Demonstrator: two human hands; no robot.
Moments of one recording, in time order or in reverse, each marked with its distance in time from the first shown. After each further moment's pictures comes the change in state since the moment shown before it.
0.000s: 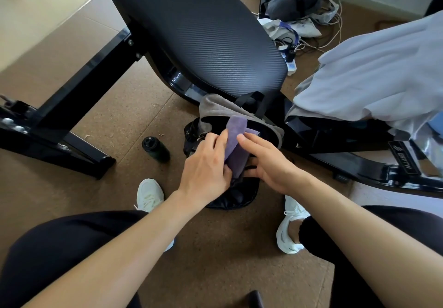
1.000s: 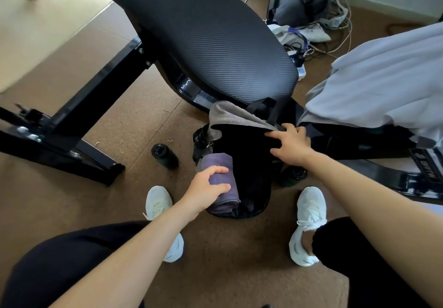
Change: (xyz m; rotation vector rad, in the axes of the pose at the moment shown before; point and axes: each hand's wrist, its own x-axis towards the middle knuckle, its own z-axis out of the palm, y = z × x) left_hand -0.018 -0.056 0.032 -0.822 -0.431 -0.537; right_hand 0.081 0.002 -0.076 -1.340 0.258 0.110
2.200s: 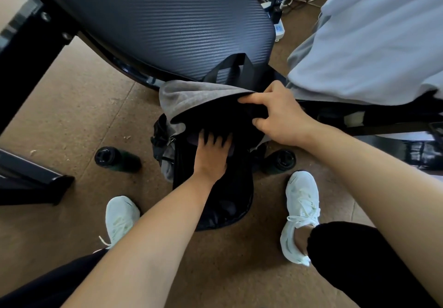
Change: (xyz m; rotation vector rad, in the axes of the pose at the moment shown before) left_hand 0.229 -0.059 0.110 1.499 0.022 0.292; right_hand 0.055 0.035 -0.011 0.226 0.203 -0.195
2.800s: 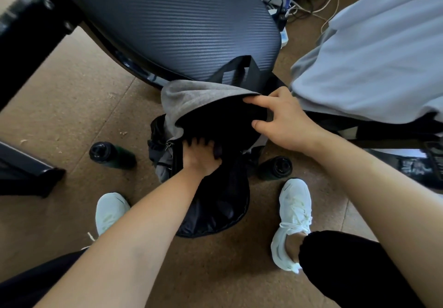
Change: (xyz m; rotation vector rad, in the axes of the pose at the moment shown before) left_hand 0.013 -0.025 0.005 -0.246 -0.231 -0.219; right_hand -0.001 -0.006 -0.010 0.051 -0.035 0.050
